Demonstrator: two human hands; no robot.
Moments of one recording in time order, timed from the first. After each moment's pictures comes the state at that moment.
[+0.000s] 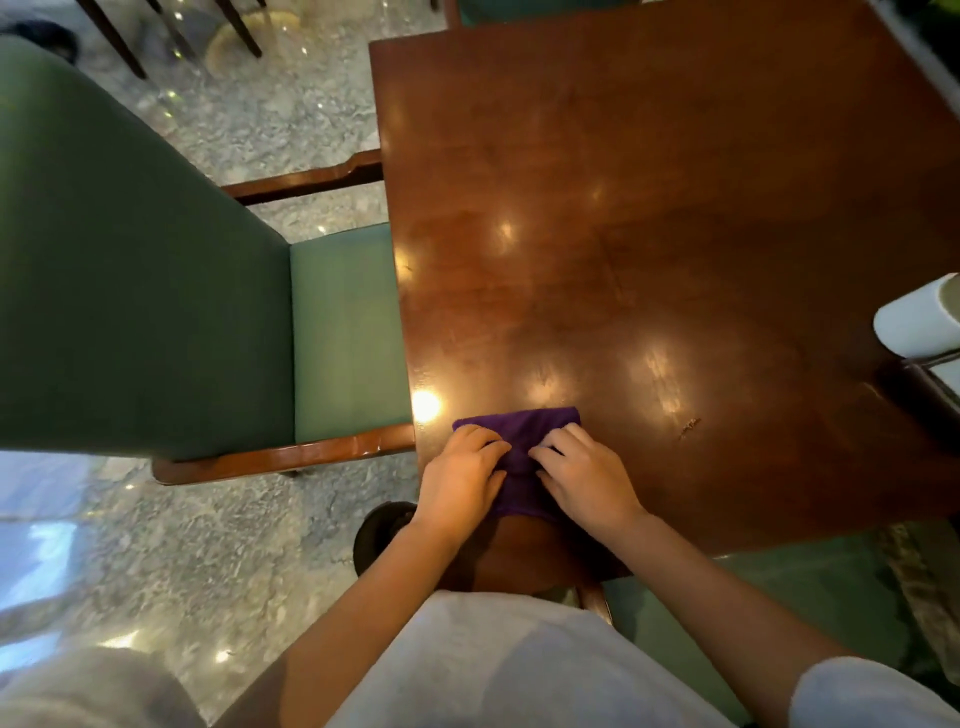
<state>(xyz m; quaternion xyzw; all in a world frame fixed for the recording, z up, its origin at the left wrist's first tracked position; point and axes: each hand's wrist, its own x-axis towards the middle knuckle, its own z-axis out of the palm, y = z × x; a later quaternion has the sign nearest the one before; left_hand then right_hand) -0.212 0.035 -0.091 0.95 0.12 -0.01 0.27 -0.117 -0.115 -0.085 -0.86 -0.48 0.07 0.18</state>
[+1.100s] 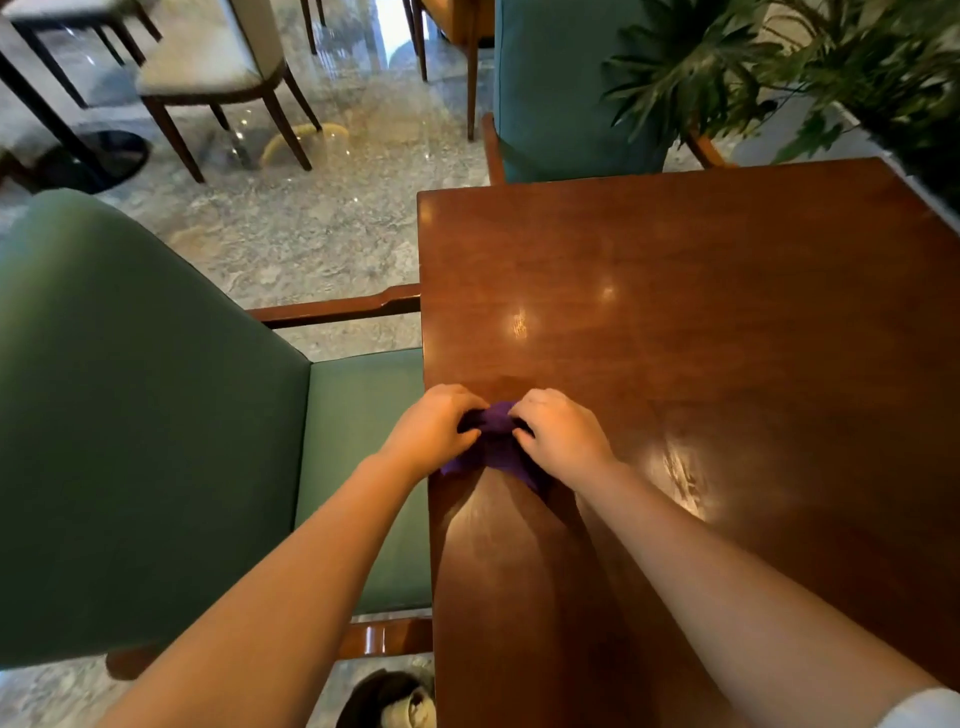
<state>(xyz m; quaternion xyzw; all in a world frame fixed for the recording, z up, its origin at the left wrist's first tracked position) -0.018 0.242 -0.055 0.96 0.11 -0.03 0.26 0.076 0.092 -0.060 -0.88 -0.46 0.11 0.11</state>
